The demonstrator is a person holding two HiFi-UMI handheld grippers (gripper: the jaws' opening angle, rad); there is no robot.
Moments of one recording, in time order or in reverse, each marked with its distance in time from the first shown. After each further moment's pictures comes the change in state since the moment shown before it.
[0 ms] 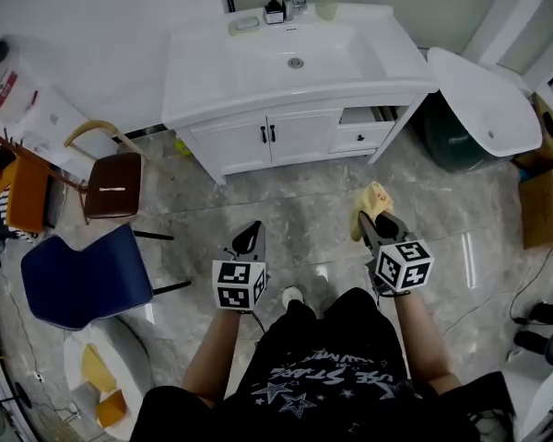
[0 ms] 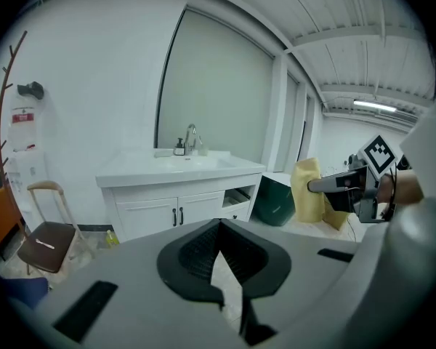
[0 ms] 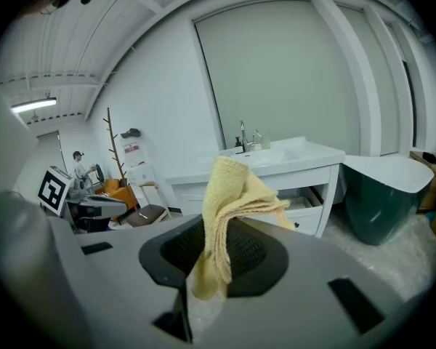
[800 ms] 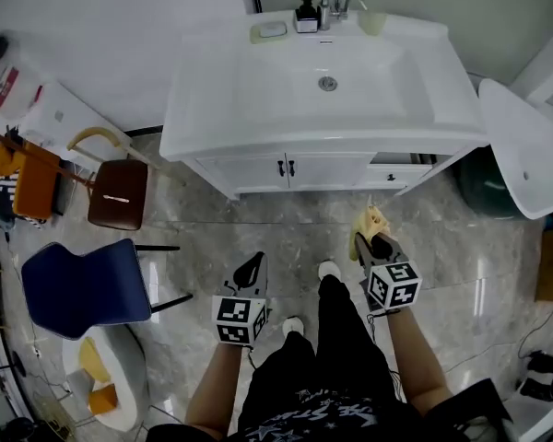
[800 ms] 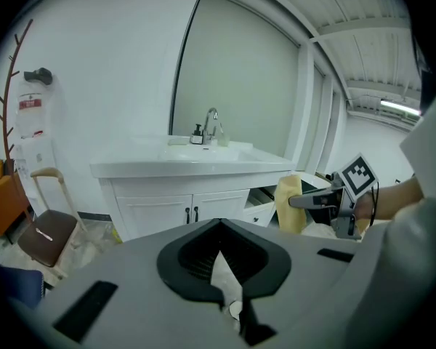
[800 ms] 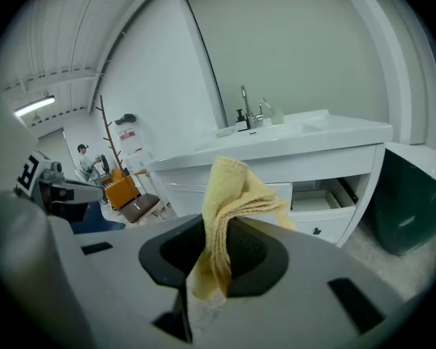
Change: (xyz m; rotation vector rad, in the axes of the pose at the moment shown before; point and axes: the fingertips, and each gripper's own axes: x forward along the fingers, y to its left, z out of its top) left arm 0.120 0.062 0.011 -0.089 0.052 0.113; right arm 0.198 -0.076 -0.008 -0.018 0.130 0.086
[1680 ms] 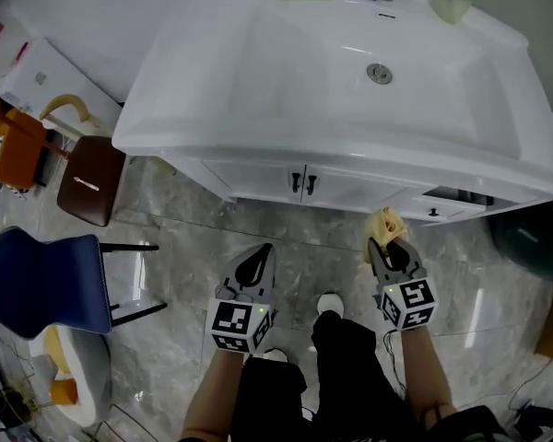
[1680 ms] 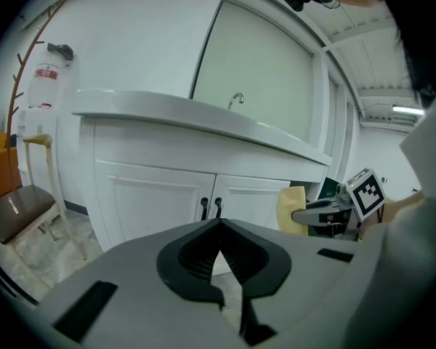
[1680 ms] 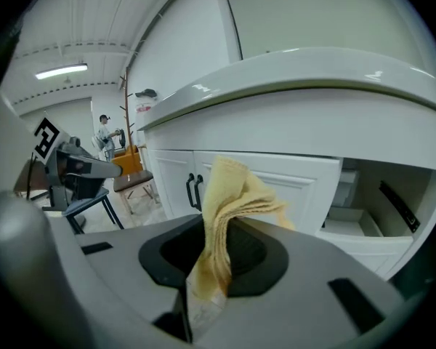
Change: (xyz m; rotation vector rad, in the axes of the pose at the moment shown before) left arm 0.188 0.086 -0.071 -0.065 -0.165 0.060; right arm 0.200 -0.065 -0.051 -0.274 -0.058 0.103
